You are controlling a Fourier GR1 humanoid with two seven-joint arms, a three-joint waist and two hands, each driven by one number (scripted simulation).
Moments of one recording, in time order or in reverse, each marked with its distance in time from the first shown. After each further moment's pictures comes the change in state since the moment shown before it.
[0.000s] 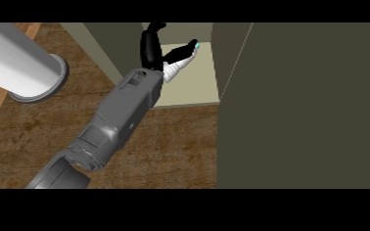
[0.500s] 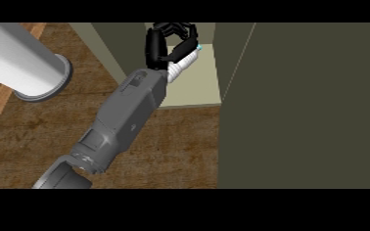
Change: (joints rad) left arm 0.036 -0.016 0.045 -0.118 0.120 -0.244 -0.124; right arm 0.003 0.010 0.041 -0.007 0.004 0.010 0.013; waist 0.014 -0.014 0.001
